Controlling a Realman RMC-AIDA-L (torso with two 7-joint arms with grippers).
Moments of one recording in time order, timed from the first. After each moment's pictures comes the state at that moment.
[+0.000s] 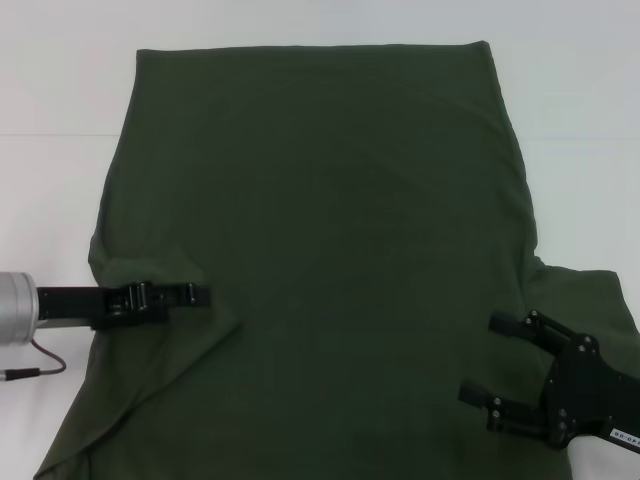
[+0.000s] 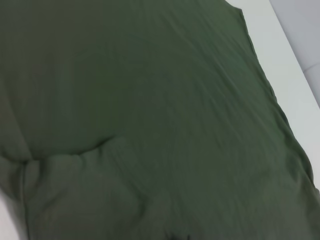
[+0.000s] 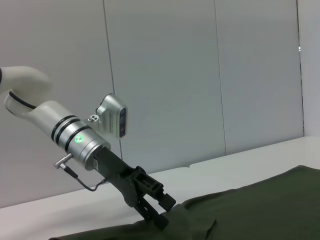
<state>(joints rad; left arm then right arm) -0.58 -2.04 0.56 0.64 2.32 1.36 -2.26 0.37 2.09 -0.43 -0.33 -2.00 -1.68 0.78</state>
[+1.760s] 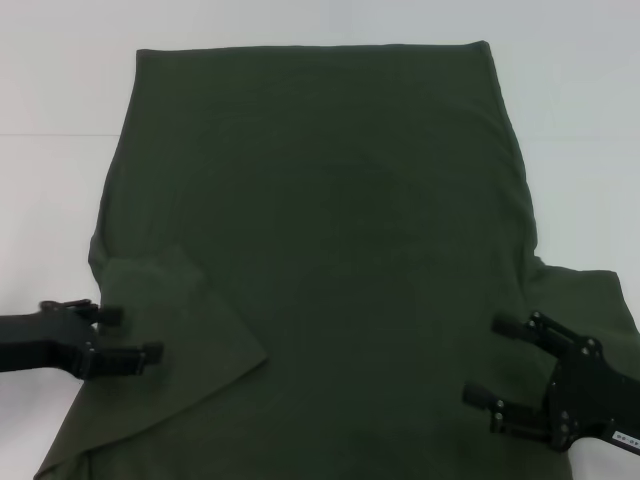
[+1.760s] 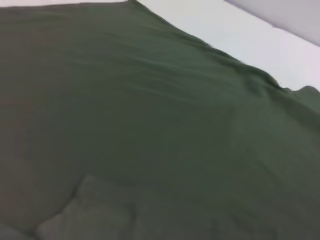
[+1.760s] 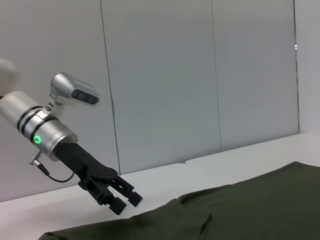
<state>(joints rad) -0.40 -2.11 0.59 0.94 2.30 1.50 -1.64 0.37 2.09 -0.43 -0.33 -2.00 -1.67 0.77</state>
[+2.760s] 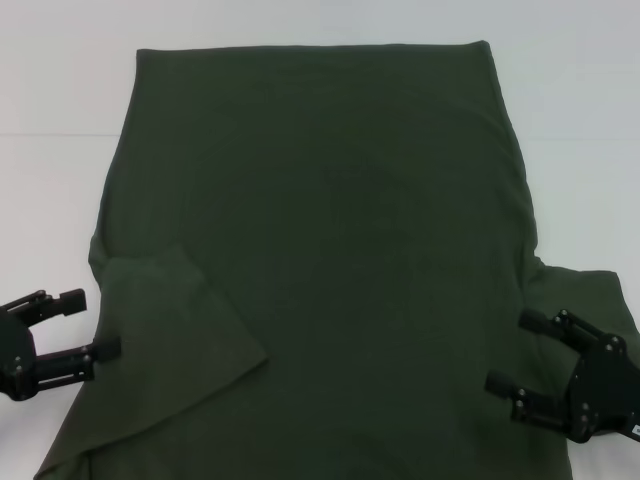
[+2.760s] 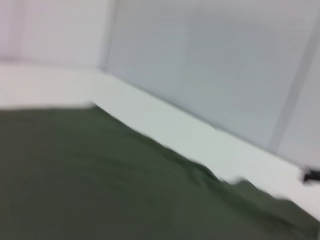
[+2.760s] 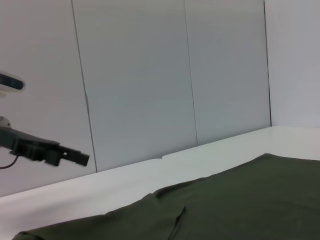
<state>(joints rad) -0.34 -2.06 0.23 0.81 2.19 1.83 -1.35 0.34 2.09 -0.39 -0.36 -2.00 -1.65 0.80</state>
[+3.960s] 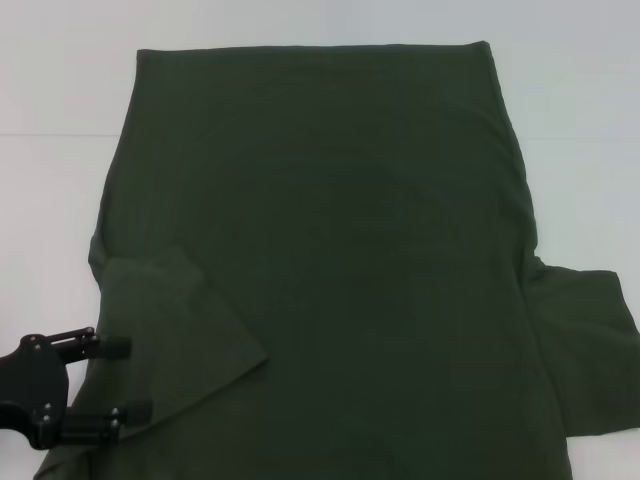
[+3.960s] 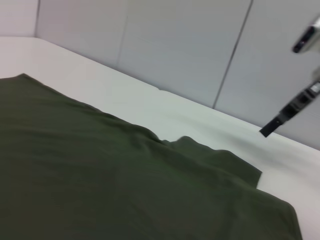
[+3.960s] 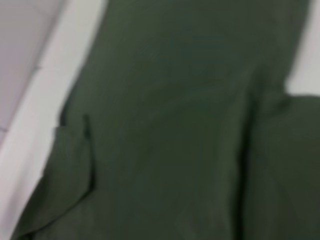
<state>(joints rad) -0.36 -2.04 0.41 0.86 2.23 1.90 -1.34 0.46 2.01 -0.39 -1.11 -2.48 -1.90 2.38</state>
